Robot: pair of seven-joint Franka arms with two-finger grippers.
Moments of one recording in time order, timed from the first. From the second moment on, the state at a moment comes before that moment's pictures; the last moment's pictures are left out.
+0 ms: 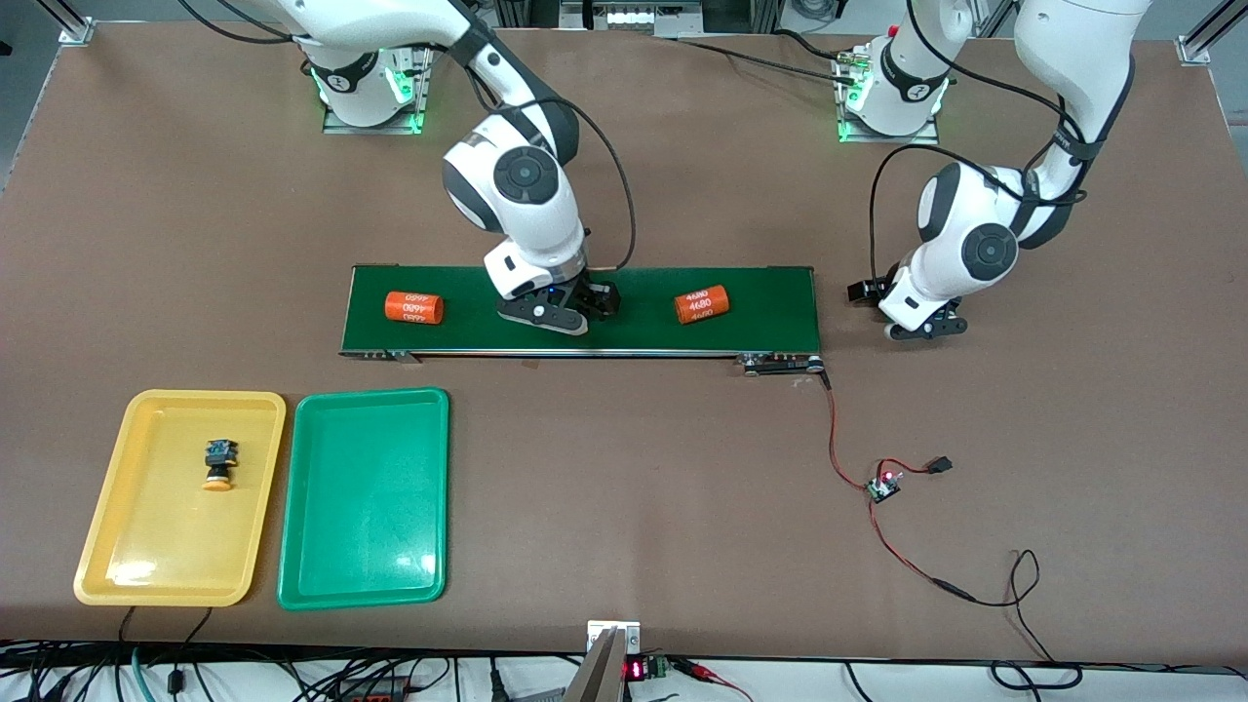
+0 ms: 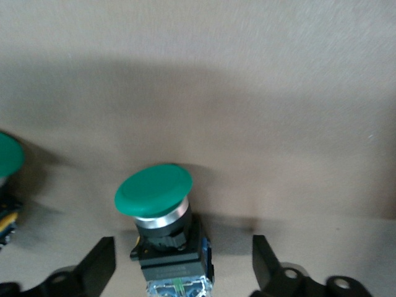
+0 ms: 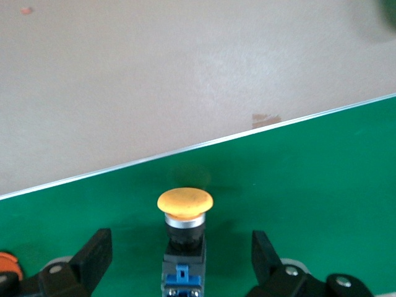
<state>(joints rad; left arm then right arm) 0.06 0.31 -0.19 -2.45 0.00 2.51 -0.28 0.46 0.54 0.30 -1.79 -0.20 2.36 1.11</state>
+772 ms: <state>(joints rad) 0.05 0.19 -0.22 -2.34 0.00 2.26 -0.29 0.41 0.55 0.29 -1.77 -0.23 2.32 1.04</state>
